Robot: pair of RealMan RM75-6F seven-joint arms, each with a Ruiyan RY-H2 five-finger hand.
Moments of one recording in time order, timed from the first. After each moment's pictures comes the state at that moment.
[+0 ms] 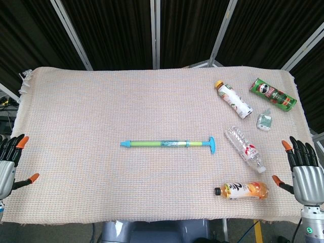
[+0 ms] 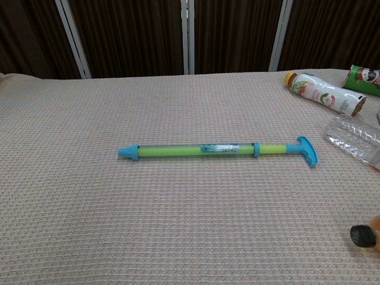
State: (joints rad) left arm -0.09 -1.14 -0.04 -1.57 1.55 1.54 -0.03; right arm 0.06 -1.17 0.10 -1.59 -1.56 1.62 -0.11
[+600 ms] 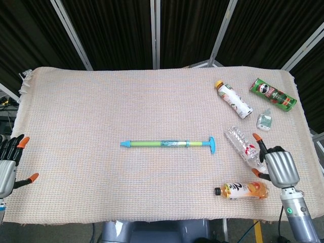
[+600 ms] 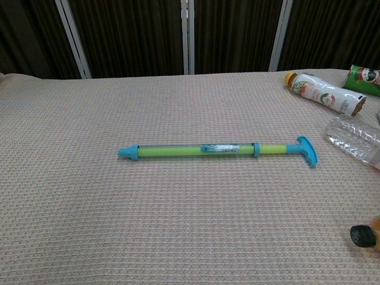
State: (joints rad) left arm -0.09 -1.16 -0.05 -1.57 1.51 1.51 0.02; right arm 0.22 -1.18 0.14 -1.62 -1.52 1.35 -0.14
